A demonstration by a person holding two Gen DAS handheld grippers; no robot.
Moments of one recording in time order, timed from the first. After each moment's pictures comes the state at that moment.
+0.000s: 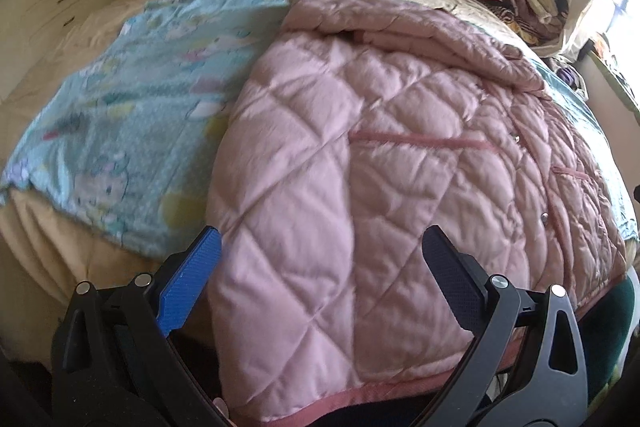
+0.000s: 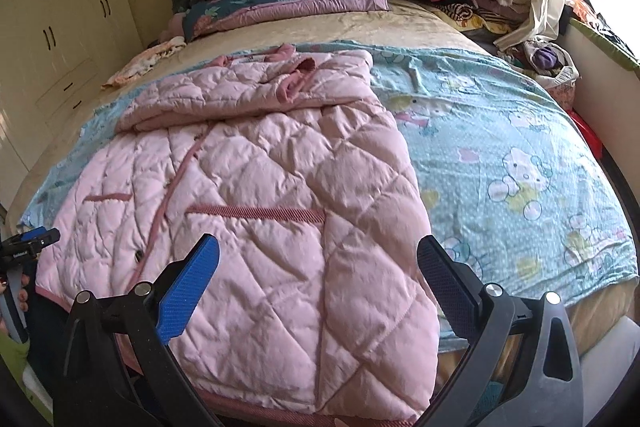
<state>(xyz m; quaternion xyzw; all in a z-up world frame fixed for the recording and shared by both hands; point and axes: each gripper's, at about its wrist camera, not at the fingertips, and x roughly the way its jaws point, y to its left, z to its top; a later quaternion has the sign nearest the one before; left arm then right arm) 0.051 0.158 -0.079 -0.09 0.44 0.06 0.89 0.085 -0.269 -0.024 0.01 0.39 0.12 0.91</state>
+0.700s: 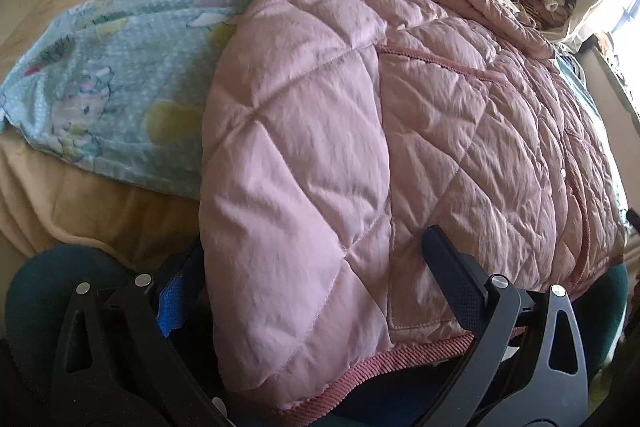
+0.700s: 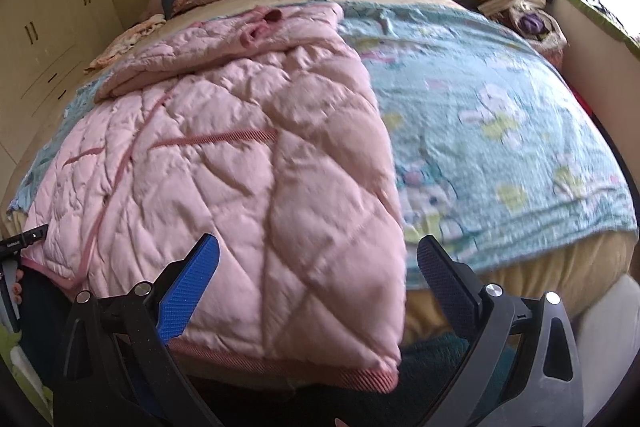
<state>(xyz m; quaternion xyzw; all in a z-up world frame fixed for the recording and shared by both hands) 0.037 0.171 -0.121 -0.12 0.50 0.03 0.86 0.061 -0.306 -0.066 0.02 0.44 0.09 0.89</state>
